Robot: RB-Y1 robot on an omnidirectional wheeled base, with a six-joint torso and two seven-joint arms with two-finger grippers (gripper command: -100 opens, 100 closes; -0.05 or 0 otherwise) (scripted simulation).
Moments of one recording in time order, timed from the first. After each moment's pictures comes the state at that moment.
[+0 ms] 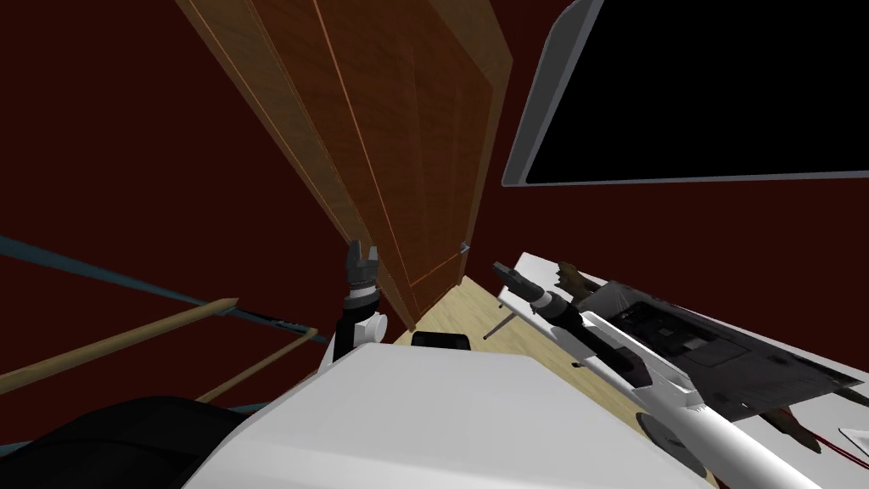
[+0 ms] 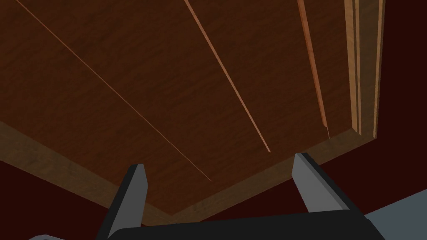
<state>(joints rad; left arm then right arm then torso) 0.51 -0.03 -0.04 -2.33 0.02 -0.51 -0.15 0.43 -0.88 -0.01 -1.97 0.16 -0.72 0.06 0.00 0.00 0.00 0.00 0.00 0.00</state>
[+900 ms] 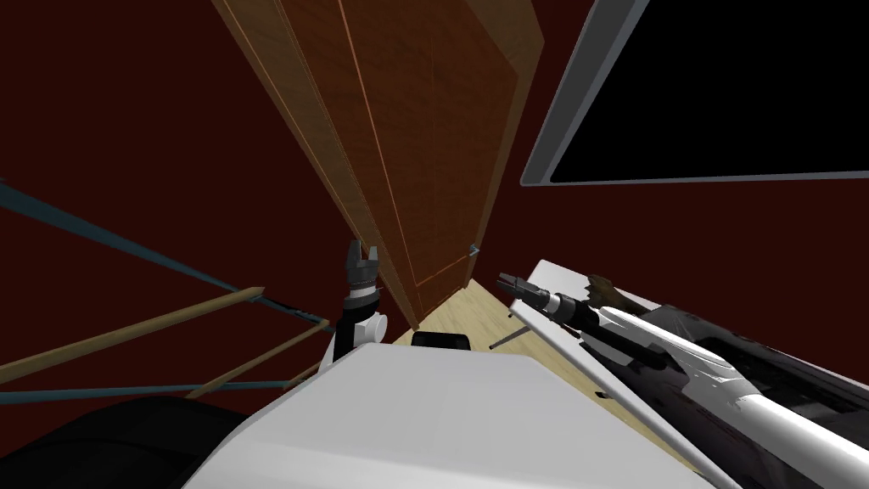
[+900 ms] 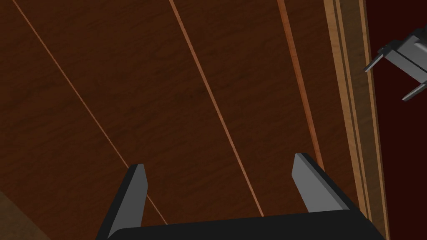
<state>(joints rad) 0.51 -0.03 -0.04 -2.33 0.02 -0.51 -0.15 0.44 -1.16 0.05 -1.81 0.23 -0.76 0.06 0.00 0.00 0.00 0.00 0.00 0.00</state>
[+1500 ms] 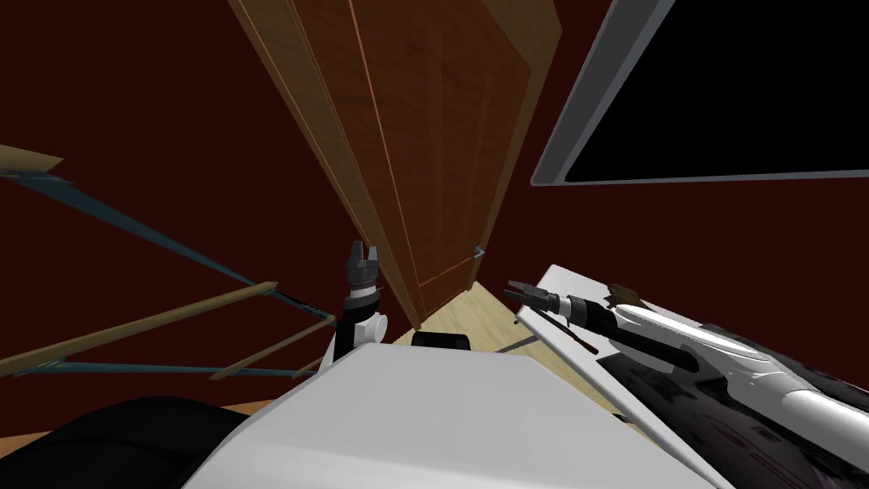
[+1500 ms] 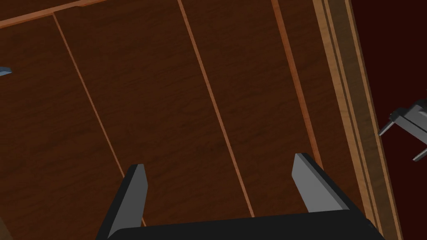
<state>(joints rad) 0.51 -0.03 -0.05 -2.32 0.02 -0.51 -0.15 0.46 -1.34 0.09 -1.72 0.28 -0.77 0.06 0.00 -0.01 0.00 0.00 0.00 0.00</state>
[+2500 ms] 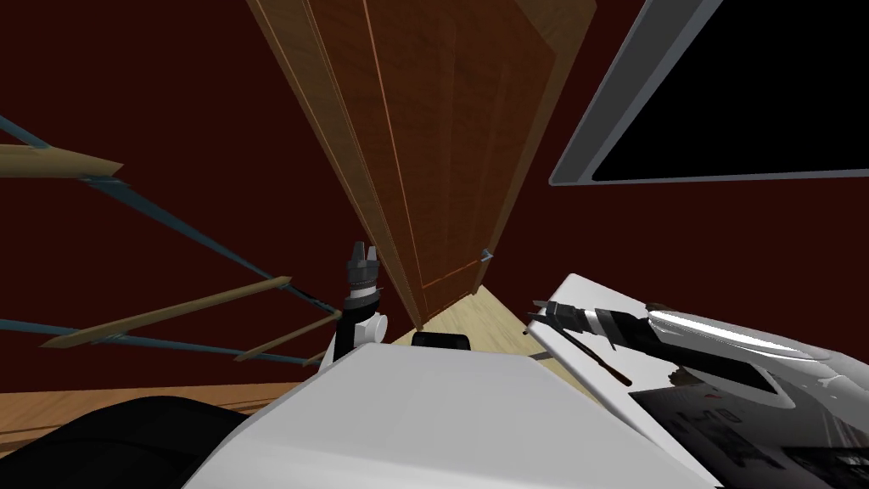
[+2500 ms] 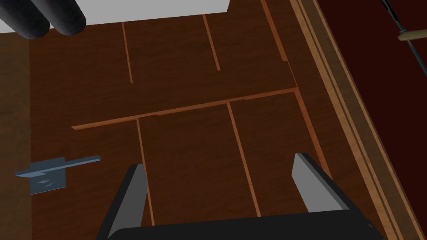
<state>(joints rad) 0.51 -0.03 -0.05 -2.32 0.02 -0.51 -0.15 0.52 -1.59 0.24 -1.56 0.37 -0.72 0.05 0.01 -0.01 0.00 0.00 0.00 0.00</state>
